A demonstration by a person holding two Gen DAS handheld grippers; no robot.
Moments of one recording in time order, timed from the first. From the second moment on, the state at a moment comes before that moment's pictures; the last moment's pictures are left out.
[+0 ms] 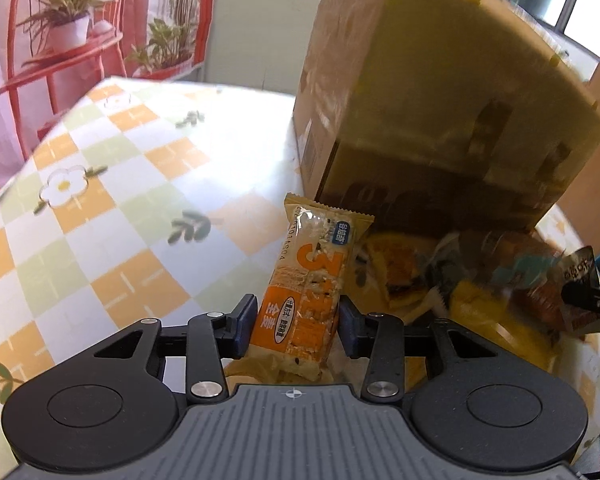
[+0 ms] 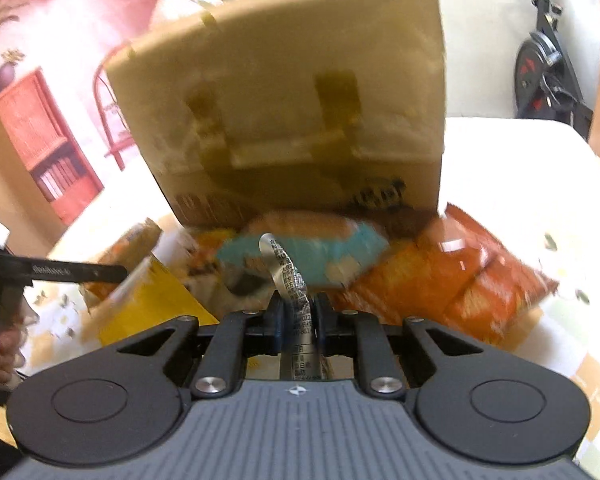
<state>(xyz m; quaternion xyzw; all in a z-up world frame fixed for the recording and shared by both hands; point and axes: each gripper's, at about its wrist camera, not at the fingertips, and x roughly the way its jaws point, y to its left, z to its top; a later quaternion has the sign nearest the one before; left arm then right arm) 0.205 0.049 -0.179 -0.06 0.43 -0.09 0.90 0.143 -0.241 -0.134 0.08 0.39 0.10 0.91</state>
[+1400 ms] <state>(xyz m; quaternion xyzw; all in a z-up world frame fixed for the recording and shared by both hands) 0.325 -0.027 -0.021 -0.02 0.28 -0.15 0.95 0.307 -0.261 -0.028 0.03 0.26 0.02 0.96</state>
